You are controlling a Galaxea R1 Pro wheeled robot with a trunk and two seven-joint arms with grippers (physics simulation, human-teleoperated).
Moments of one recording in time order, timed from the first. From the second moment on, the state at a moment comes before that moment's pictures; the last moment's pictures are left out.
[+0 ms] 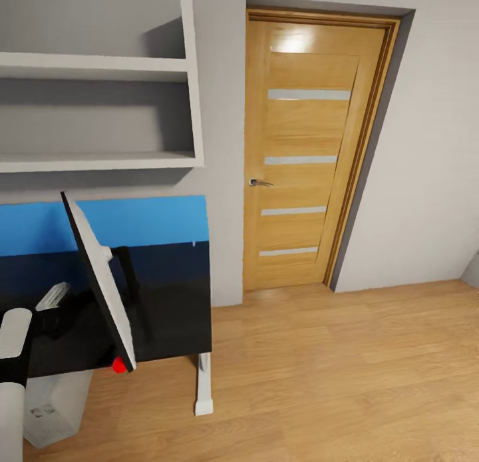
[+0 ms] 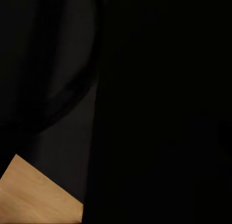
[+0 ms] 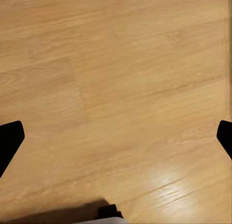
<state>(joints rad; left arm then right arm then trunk) -0.69 0.28 0.54 -1.01 0.84 0.86 0.35 -0.15 0.02 -0.02 0.02 -0.08 -0.77 -0.14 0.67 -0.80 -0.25</state>
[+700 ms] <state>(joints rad) -0.69 0.27 0.54 -1.01 0.84 0.85 0.35 -0.15 0.02 -0.02 0.02 -0.08 -0.77 -0.14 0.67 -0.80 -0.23</state>
